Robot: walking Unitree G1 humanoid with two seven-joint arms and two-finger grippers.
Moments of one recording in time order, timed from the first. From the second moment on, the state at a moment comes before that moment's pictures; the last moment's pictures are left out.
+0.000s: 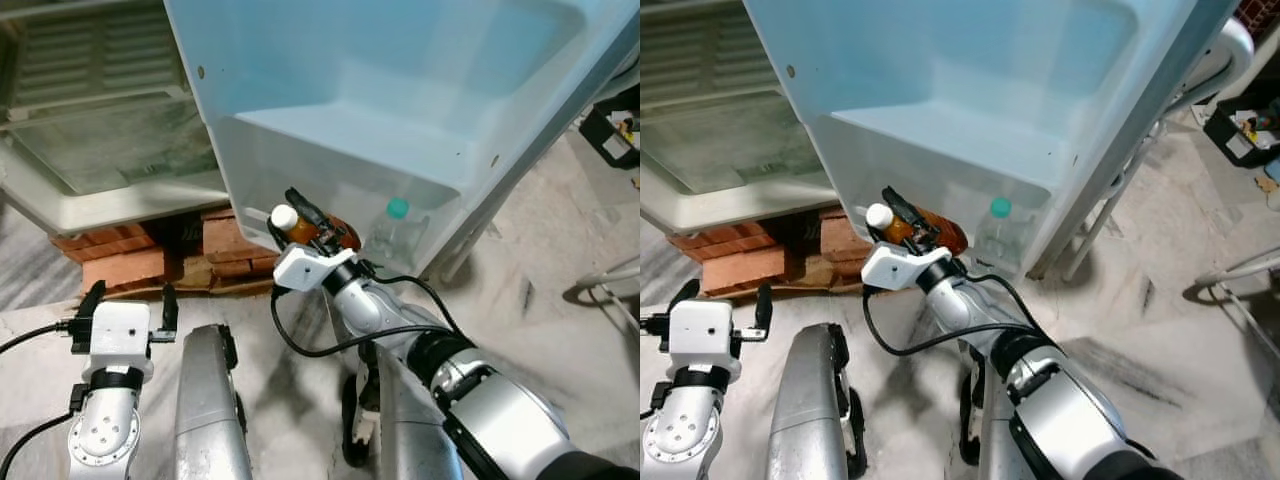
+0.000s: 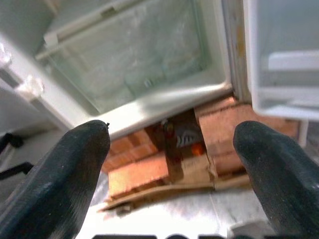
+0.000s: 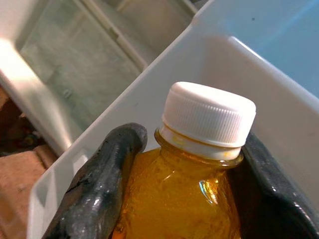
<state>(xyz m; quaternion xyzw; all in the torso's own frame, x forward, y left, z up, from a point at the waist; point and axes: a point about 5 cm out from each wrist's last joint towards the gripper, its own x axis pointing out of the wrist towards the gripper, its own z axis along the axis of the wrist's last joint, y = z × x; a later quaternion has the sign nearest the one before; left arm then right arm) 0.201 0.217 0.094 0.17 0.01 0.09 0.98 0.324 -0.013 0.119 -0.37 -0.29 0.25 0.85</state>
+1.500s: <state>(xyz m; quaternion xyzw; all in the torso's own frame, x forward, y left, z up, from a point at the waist) 0.200 0.215 0.096 0.18 0.02 0.08 0.98 0.371 -0.053 0.142 -0.27 -0.14 0.08 0.95</state>
